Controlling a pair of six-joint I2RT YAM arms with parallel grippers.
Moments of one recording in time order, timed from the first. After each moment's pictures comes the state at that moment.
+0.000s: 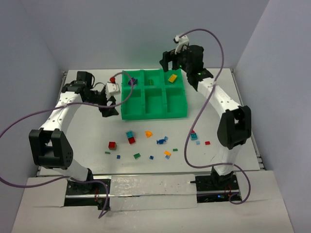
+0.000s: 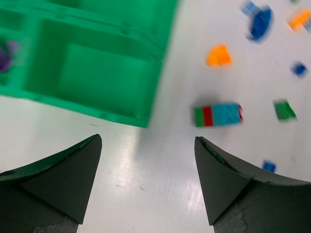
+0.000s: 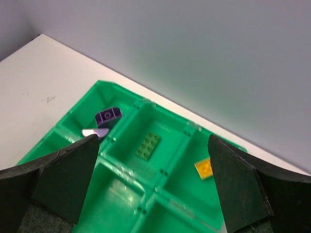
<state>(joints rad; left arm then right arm) -0.10 1.57 1.37 -0.83 0.81 0.94 0.32 1.87 1.67 0.07 -0.24 -0.03</state>
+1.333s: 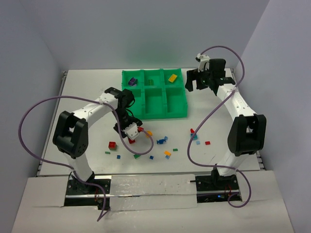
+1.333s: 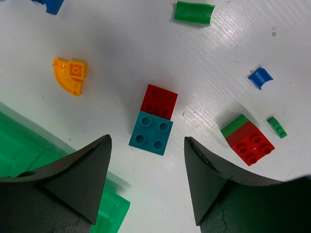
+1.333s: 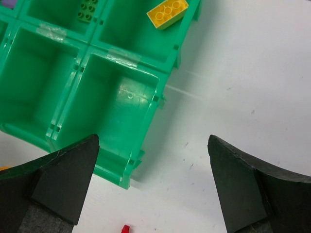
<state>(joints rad) -0.54 1.78 1.39 -1.31 0.46 1.98 0.07 1.68 1.43 -0.39 -0.32 -0.12</state>
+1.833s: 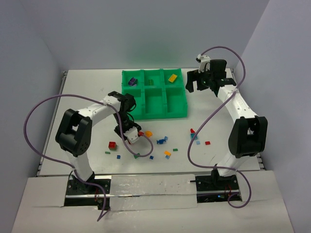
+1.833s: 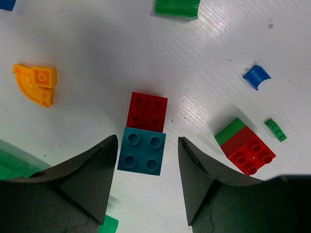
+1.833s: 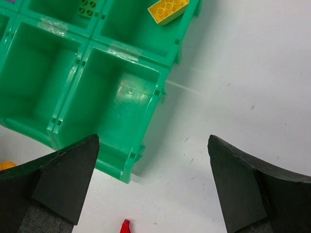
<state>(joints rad) -0.56 1.82 1.32 -1.26 0.41 1.99 0.06 1.65 1.40 -0.40 -0.32 -0.13</state>
